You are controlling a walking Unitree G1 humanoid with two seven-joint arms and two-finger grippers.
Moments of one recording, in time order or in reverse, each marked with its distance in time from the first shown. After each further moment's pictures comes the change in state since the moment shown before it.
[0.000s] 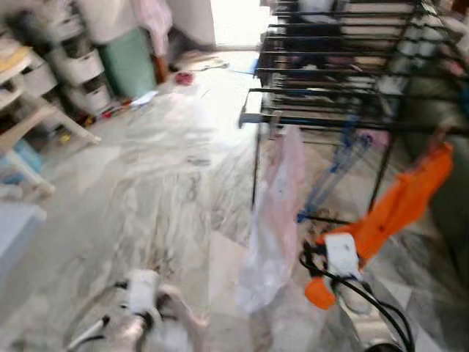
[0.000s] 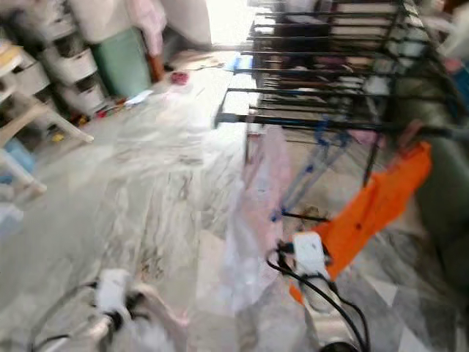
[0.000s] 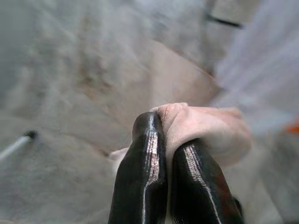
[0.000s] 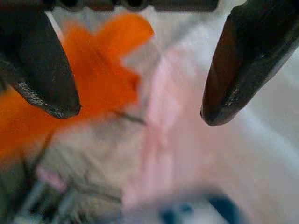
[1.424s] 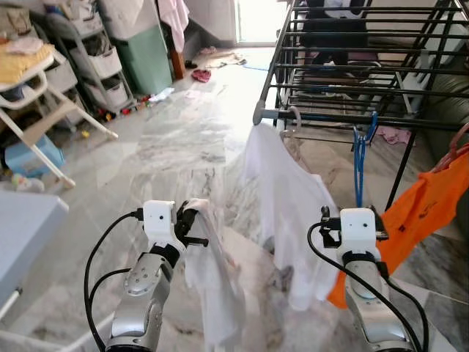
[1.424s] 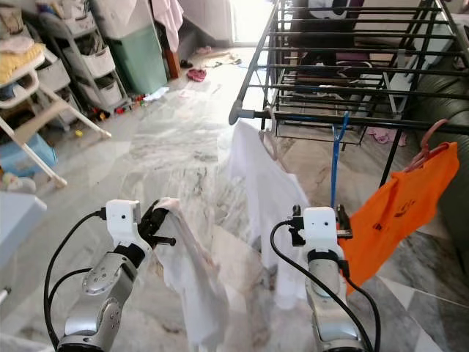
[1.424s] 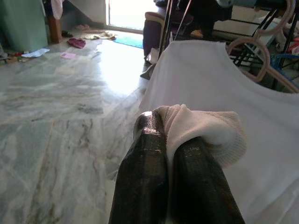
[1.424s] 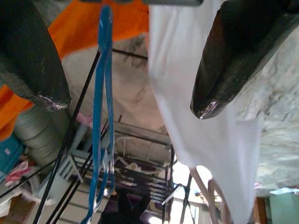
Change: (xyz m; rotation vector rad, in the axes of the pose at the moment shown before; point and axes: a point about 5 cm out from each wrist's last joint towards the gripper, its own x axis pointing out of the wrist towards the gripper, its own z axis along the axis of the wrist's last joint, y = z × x) left arm -0.035 -0.083 0.138 -0.016 -0.572 -0.290; right arm -0.015 -0.022 0.063 -0.081 -0.210 -0.250
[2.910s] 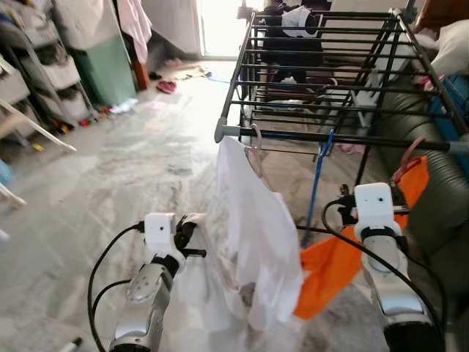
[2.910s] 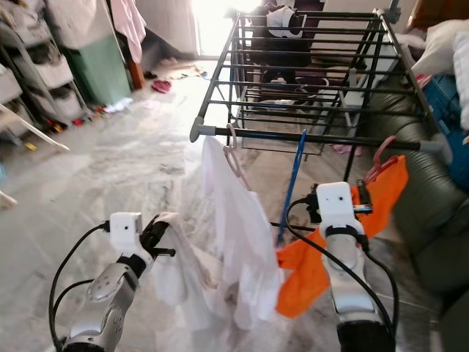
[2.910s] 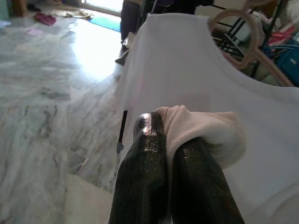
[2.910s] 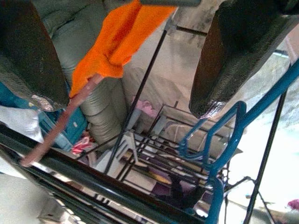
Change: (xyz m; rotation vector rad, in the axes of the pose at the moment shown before) left arm -0.006 0.013 -0.035 -0.048 0.085 0.065; right arm 0.032 -0.029 0.026 -0.115 -0.025 -0.040
